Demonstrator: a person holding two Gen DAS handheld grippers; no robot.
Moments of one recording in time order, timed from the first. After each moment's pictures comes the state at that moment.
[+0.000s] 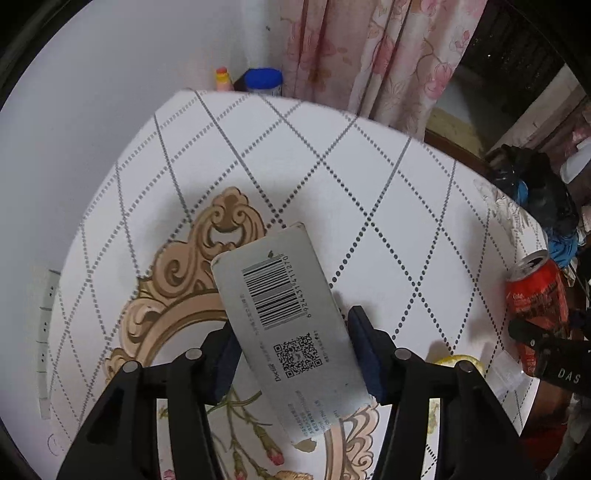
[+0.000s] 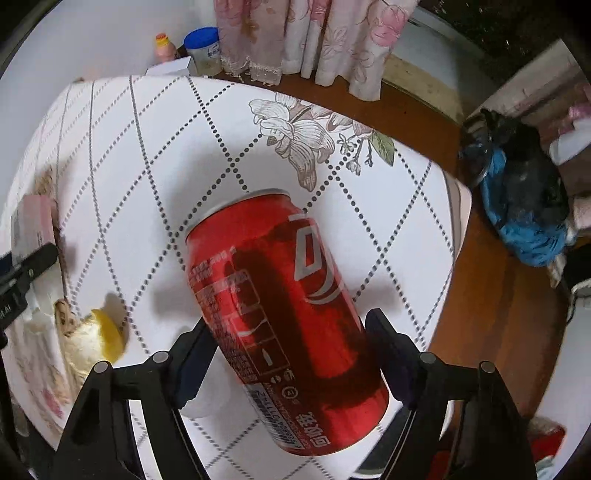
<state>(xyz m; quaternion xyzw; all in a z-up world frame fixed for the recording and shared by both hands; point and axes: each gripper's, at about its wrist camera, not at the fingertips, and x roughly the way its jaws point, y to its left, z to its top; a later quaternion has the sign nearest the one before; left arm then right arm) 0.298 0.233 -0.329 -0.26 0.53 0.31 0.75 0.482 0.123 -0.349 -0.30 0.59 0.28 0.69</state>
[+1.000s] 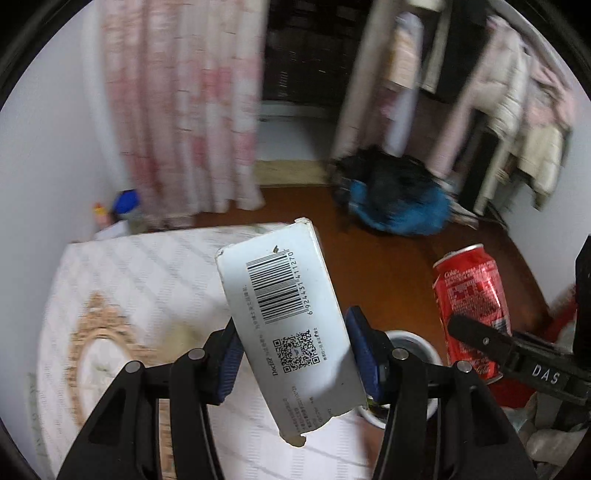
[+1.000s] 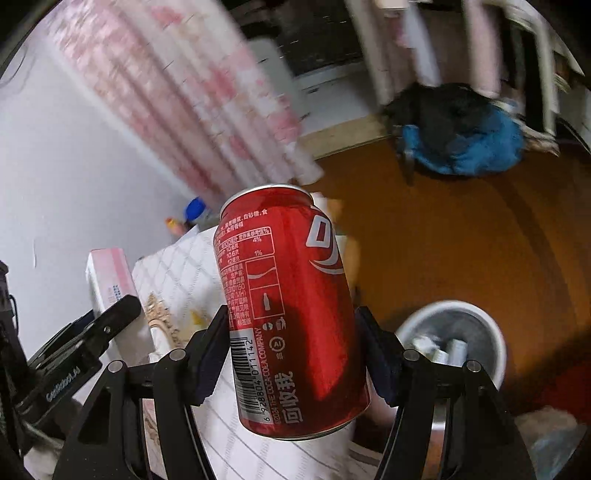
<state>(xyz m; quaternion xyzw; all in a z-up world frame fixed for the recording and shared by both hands) 0.345 -0.014 -0.181 -0.13 0.43 0.09 0.89 0.406 -0.194 -0.203 0.06 0.50 0.25 0.82</state>
